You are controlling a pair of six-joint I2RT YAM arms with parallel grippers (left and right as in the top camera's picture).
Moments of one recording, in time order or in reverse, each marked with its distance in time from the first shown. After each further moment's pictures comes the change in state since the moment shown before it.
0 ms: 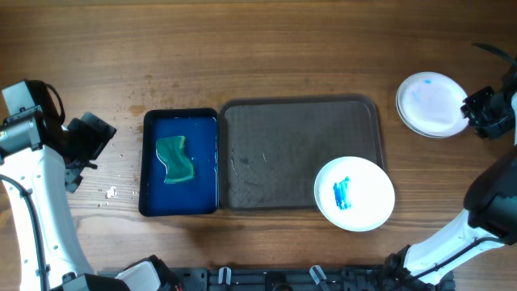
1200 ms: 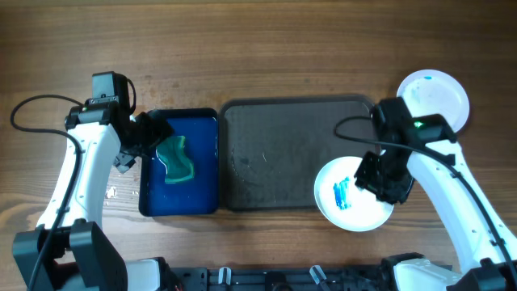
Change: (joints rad) left arm -0.304 0.156 -0.181 0.279 0.045 0.019; right arm 0.715 -0.589 -0.548 -0.357 -0.108 0.206
